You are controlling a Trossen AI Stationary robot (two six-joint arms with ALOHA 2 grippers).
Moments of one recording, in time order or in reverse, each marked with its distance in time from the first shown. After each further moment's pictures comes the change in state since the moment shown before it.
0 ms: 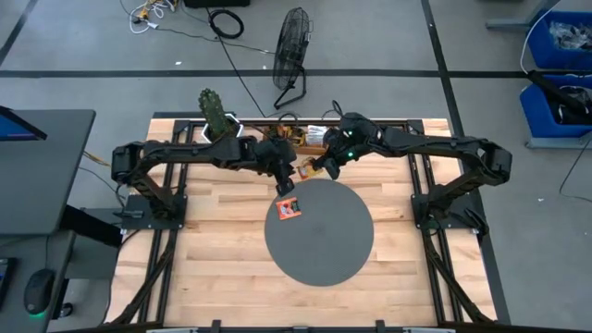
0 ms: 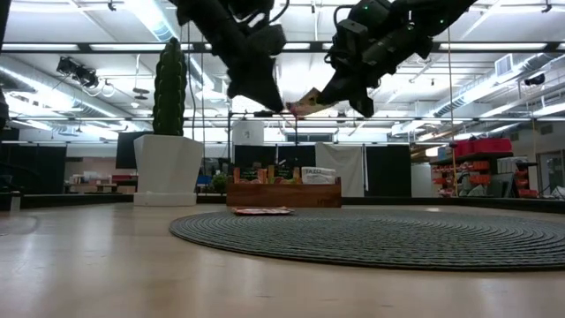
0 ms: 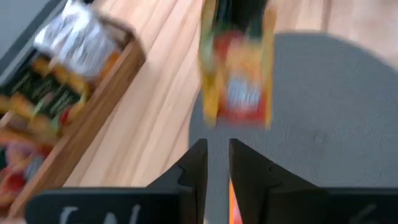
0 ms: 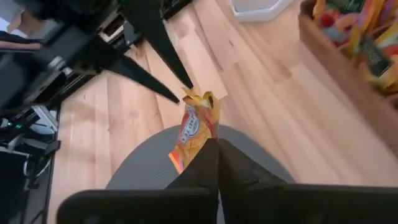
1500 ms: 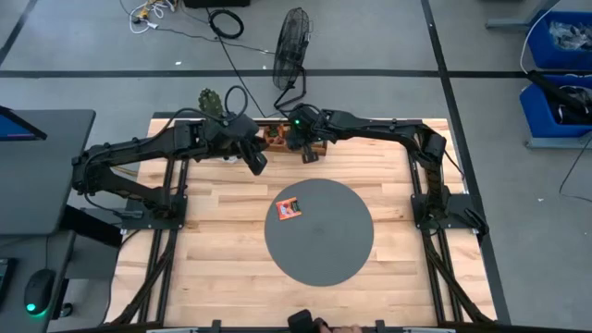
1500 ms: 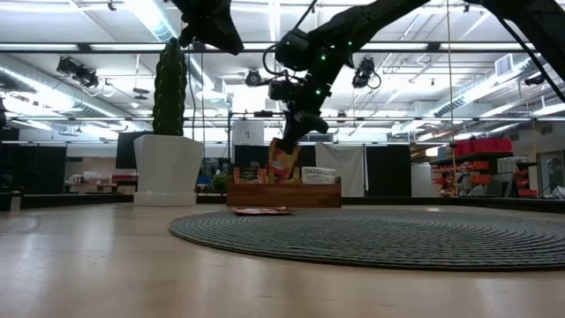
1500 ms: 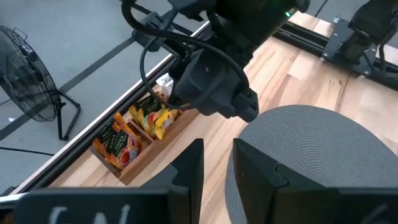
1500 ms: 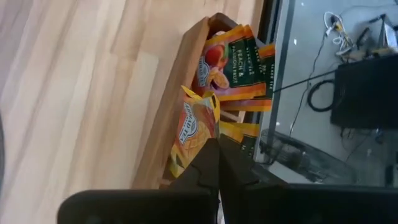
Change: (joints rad) left arm 0.031 -0.353 0.000 -0.169 -0.194 -0.130; right arm 0.003 0.560 0.644 -0.355 0.551 -1.121
